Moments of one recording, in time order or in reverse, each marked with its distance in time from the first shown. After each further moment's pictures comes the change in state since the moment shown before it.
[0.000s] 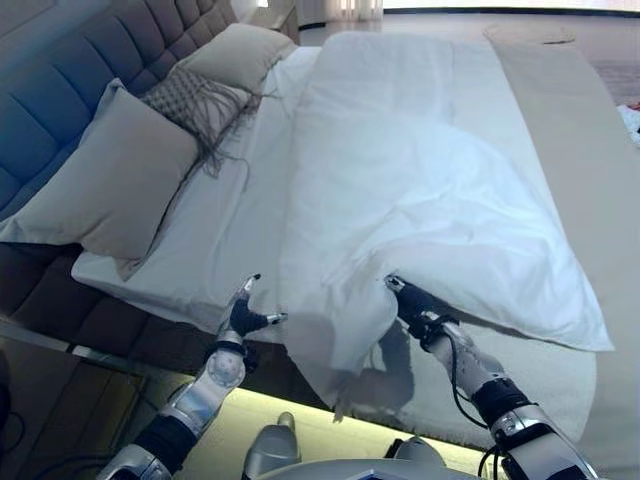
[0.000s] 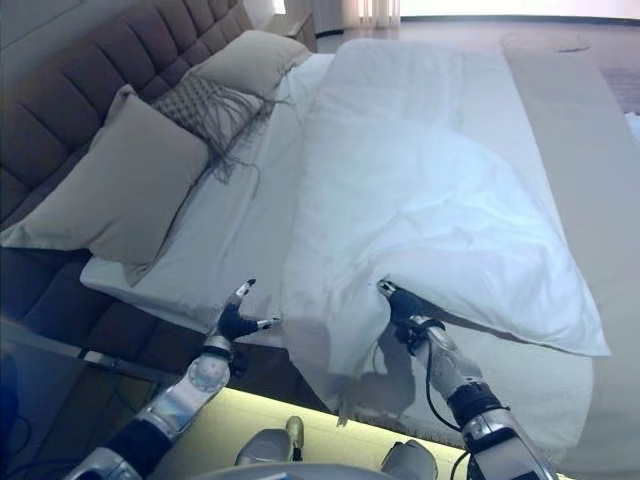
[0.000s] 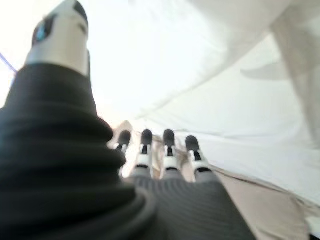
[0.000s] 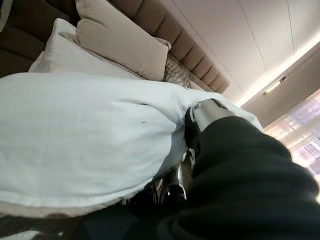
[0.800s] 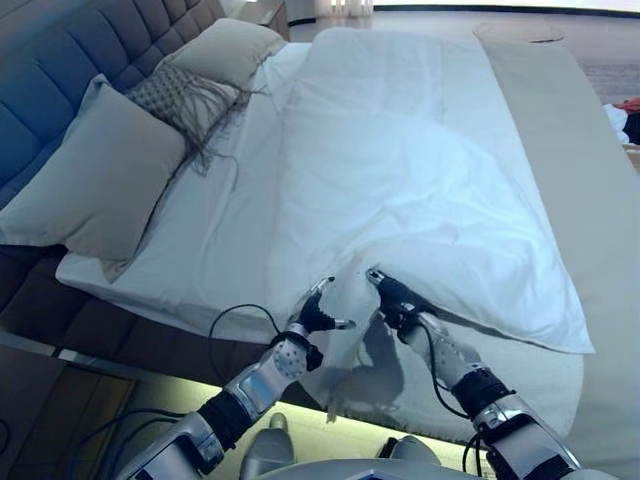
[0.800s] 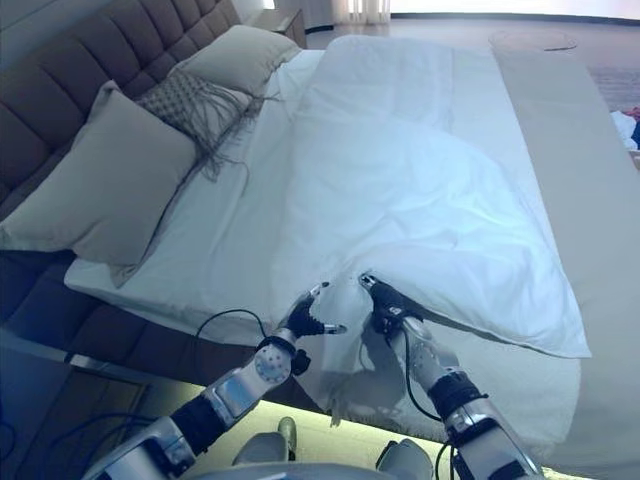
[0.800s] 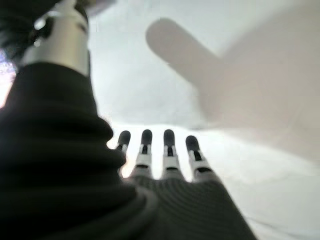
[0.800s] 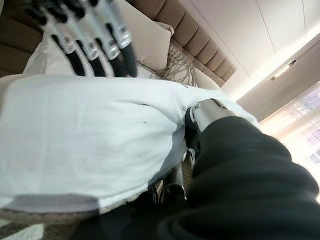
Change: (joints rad) left arm -0.165 -0.181 -0.227 0.067 -0.046 0.100 -0.035; right arm -0.072 0.069 0.053 -0.033 0.051 0.028 -0.180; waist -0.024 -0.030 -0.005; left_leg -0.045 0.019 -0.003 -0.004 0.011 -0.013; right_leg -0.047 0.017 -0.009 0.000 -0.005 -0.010
